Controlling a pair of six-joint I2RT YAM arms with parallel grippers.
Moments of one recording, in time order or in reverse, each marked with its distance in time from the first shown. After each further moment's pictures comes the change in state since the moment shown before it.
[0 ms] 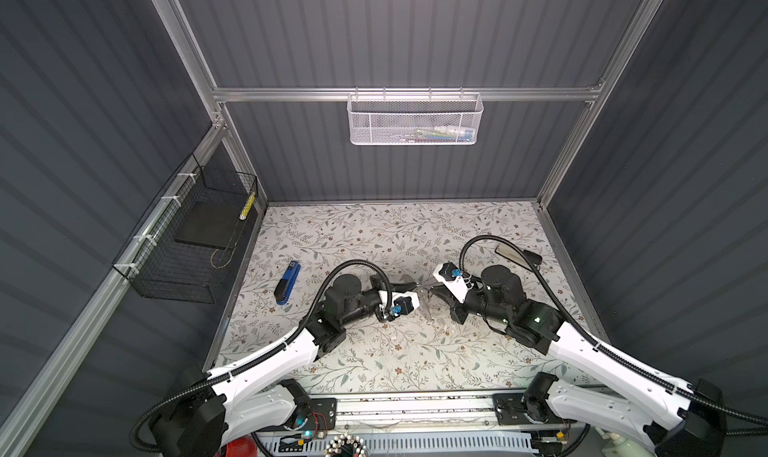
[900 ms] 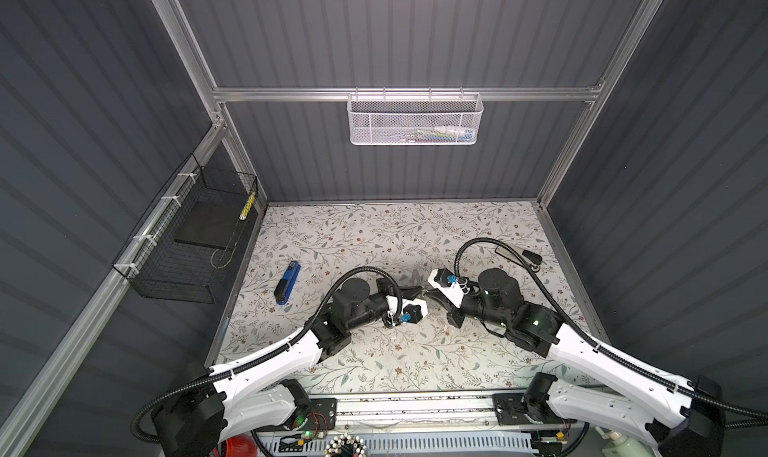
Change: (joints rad) left arm -0.088 0.016 0.017 -0.027 -0.089 0.095; right arm 0.058 0.001 0.010 0.009 0.011 -0.041
